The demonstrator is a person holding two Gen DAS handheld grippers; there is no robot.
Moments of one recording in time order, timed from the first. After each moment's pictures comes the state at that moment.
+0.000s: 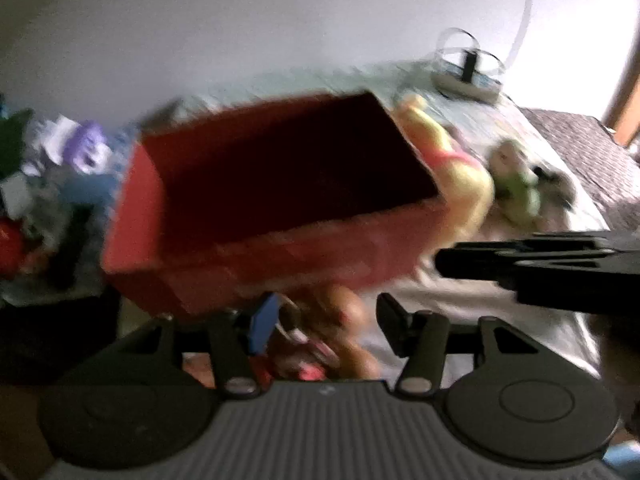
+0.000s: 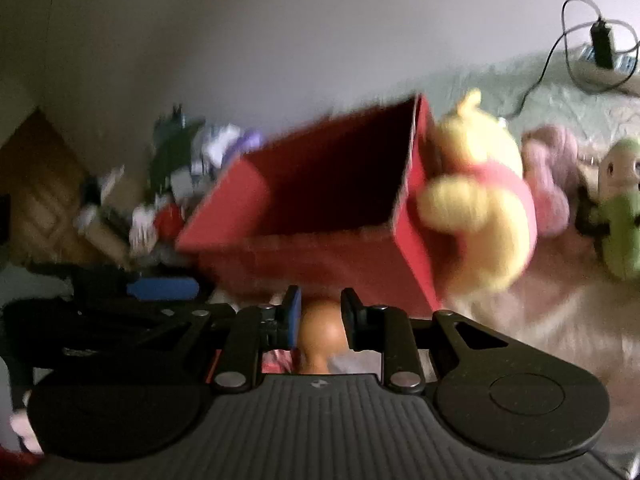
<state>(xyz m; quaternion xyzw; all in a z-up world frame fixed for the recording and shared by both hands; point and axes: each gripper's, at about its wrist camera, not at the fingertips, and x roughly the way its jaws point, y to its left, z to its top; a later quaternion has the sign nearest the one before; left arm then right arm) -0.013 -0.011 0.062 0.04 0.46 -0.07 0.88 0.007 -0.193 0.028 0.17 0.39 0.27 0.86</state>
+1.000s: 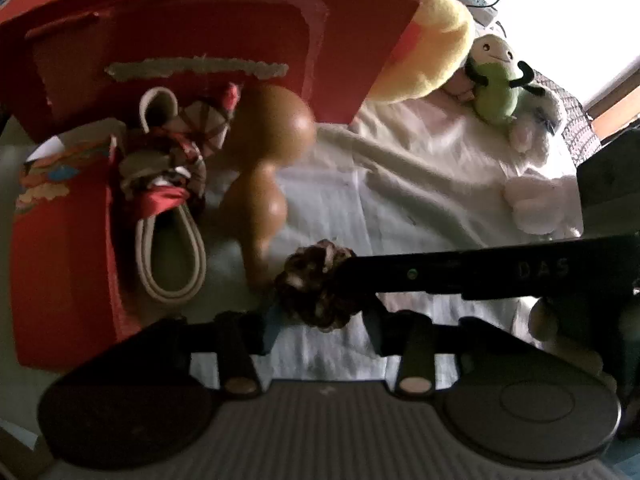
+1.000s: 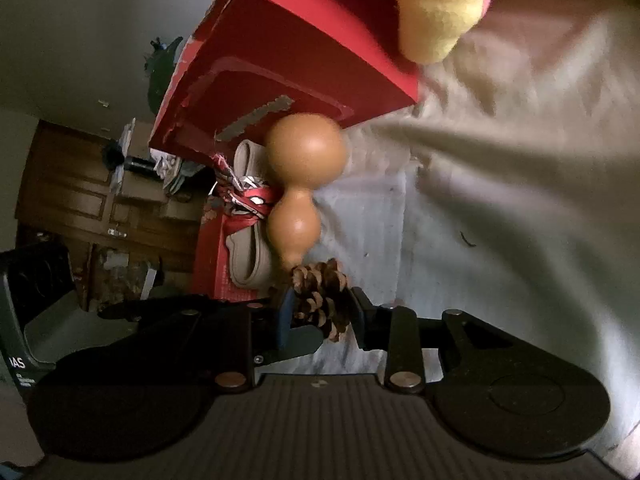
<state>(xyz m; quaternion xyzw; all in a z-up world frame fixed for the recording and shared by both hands) -0.036 -0.037 -0.045 -0.09 0.57 -0.11 0.81 0.002 -0.217 -0.076 0.29 0.56 0.33 0.71</state>
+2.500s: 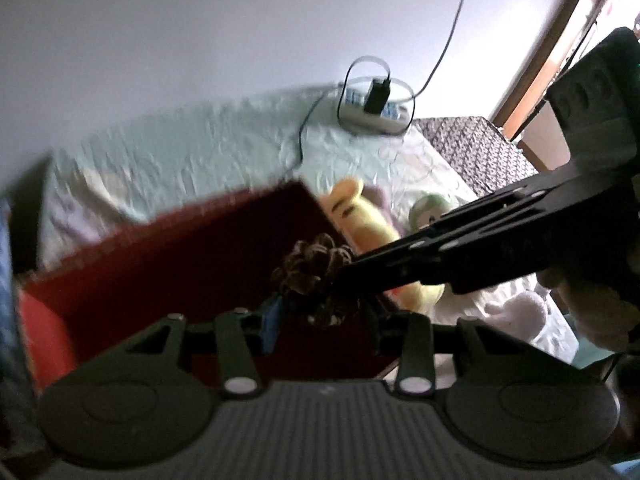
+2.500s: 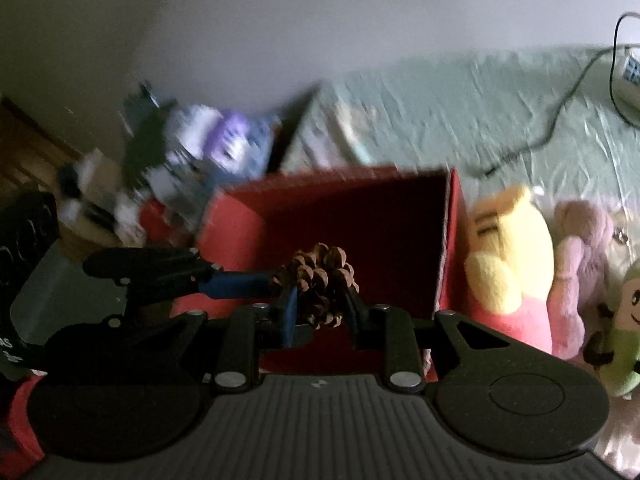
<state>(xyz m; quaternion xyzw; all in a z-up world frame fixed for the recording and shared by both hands) 0.151 0.026 0.082 0.00 0.47 -0.29 0.84 0.159 -0.152 0.088 0.16 0.51 0.26 0.80</state>
